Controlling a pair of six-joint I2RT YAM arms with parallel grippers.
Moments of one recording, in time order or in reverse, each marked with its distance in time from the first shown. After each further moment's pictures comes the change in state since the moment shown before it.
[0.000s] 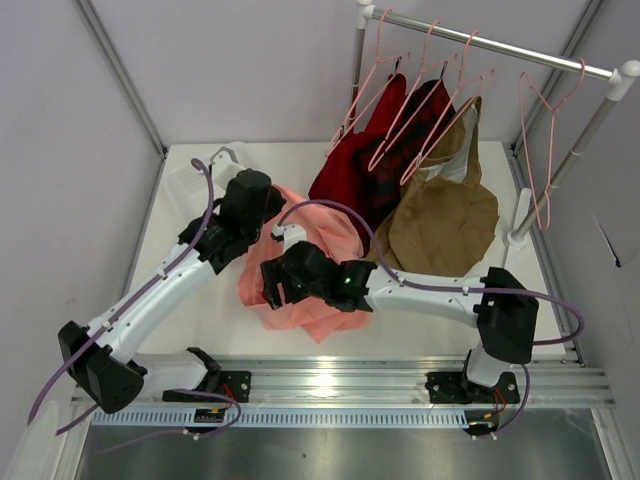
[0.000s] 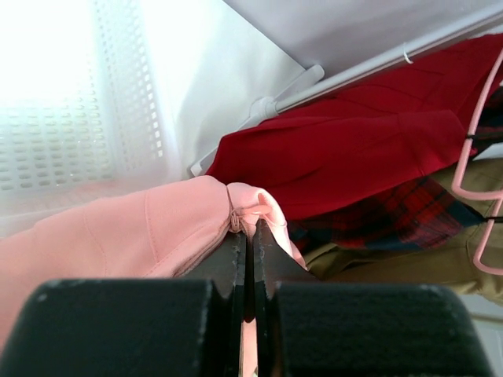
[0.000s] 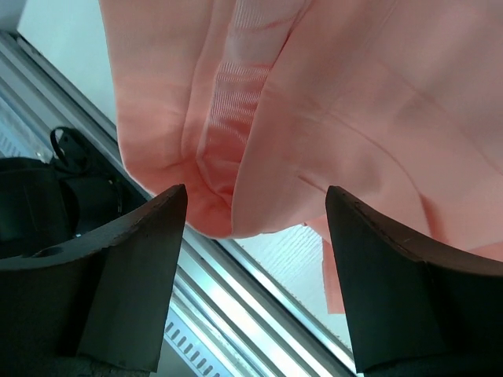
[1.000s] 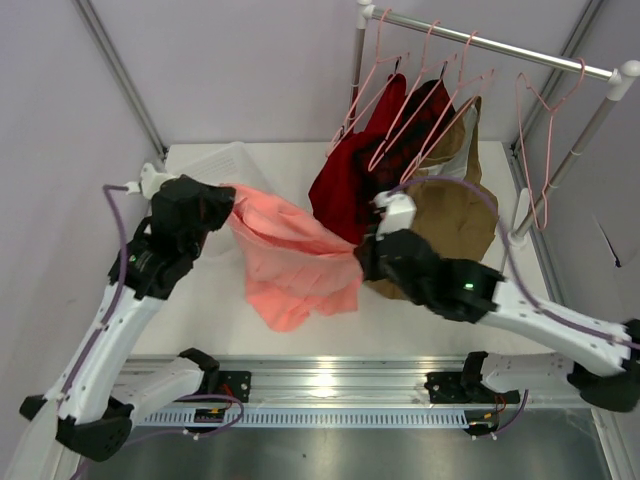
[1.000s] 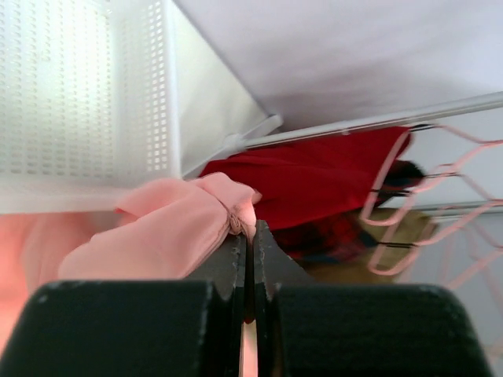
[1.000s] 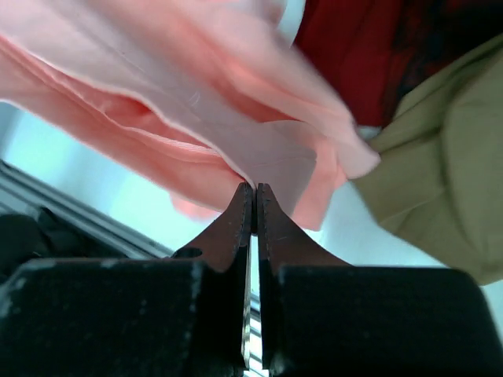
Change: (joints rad) left arm 0.179 -0.246 0.037 -0.195 0.114 -0.117; right arm -0.021 -0.505 -0.095 -0.339 0.362 -0.028
